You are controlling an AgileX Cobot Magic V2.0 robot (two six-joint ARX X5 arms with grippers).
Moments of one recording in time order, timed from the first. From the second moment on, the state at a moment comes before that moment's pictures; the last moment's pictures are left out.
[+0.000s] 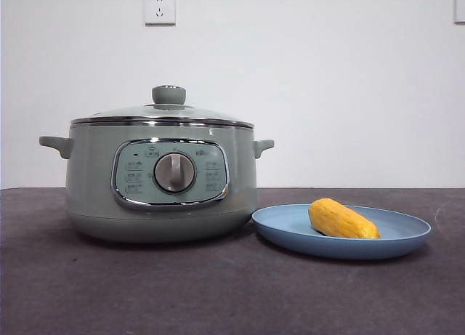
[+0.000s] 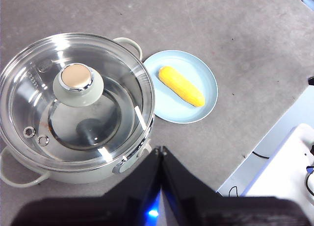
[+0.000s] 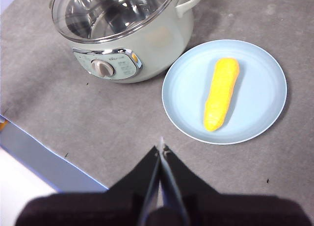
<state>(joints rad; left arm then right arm) -0.40 1.35 1.87 -1.33 0.34 0.11 0.41 0.72 0.97 -0.93 -0.26 0.08</state>
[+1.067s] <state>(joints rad) 0.06 0.79 1.17 -0.39 0.38 0.33 0.41 0.72 0.97 -0.93 -0.26 0.08</state>
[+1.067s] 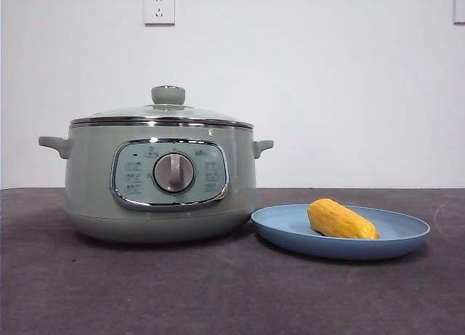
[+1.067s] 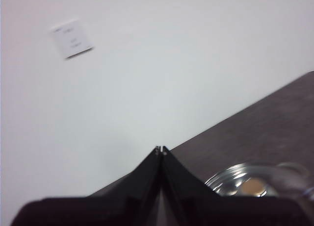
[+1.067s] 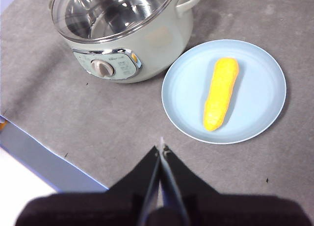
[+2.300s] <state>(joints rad) 0.07 0.01 0.02 -0.19 -0.01 0.01 0.41 0.72 0.97 -0.93 -0.26 0.08</state>
